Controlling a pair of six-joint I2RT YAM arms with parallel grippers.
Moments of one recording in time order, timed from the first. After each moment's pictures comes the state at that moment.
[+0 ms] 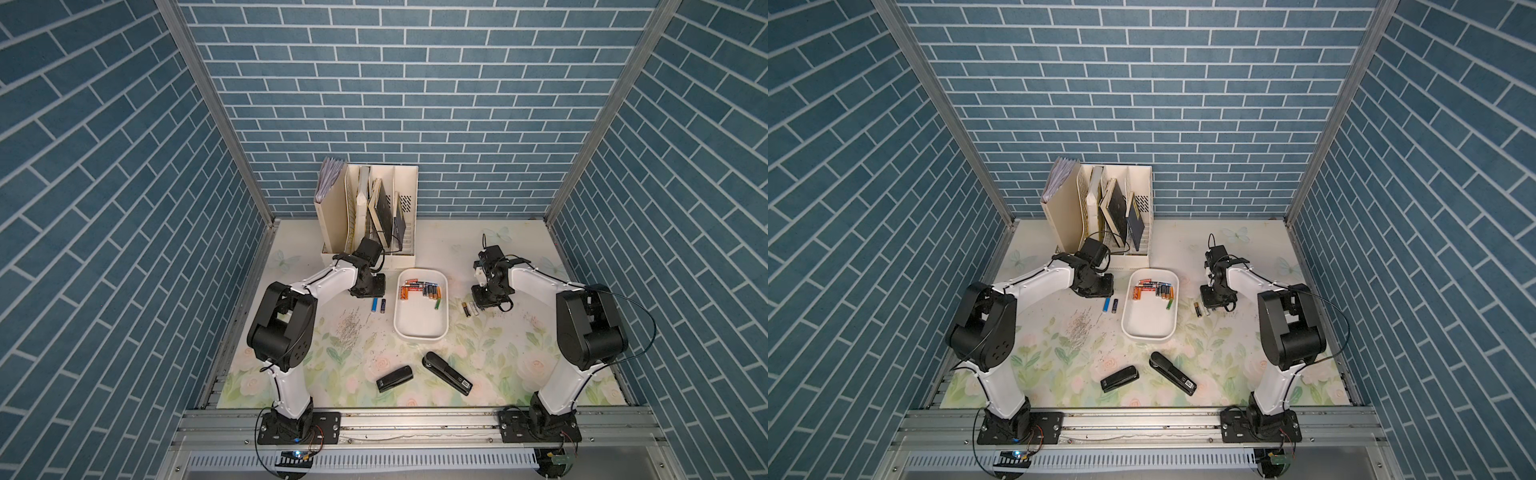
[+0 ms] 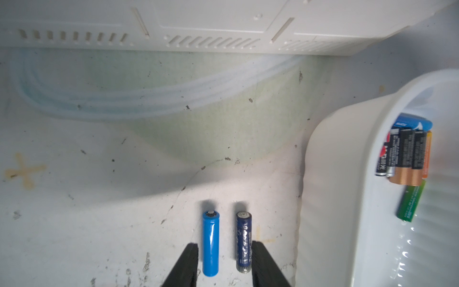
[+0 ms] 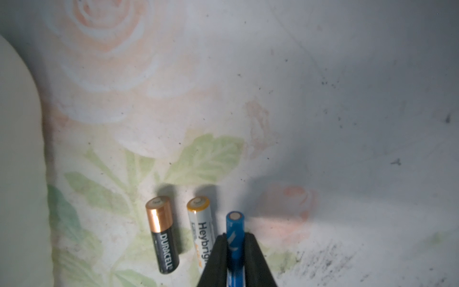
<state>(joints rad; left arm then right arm) -0.43 1.83 1.28 -0.66 0.08 -0.39 0.32 1.79 1.15 -0.73 -0.04 0.07</state>
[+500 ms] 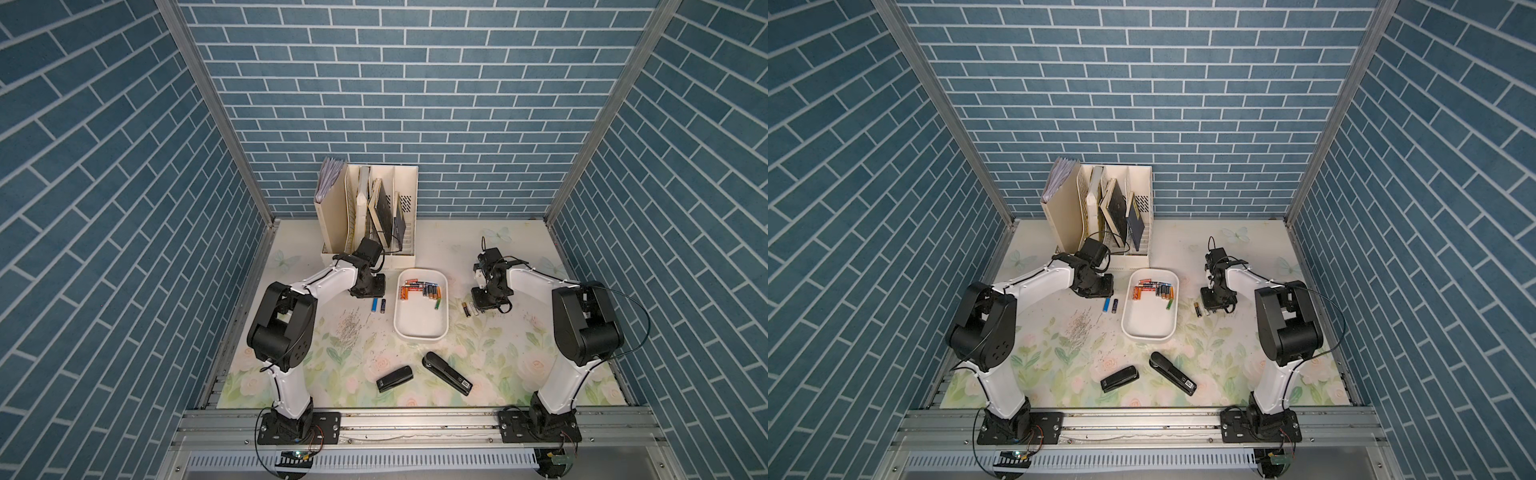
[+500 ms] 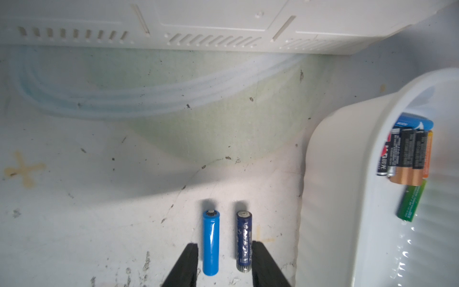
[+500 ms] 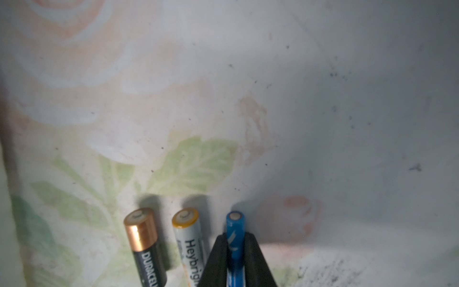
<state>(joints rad) -0.43 1.83 1.28 -0.66 0.08 -0.39 0.31 1.82 1.13 -0.71 -0.04 0.07</state>
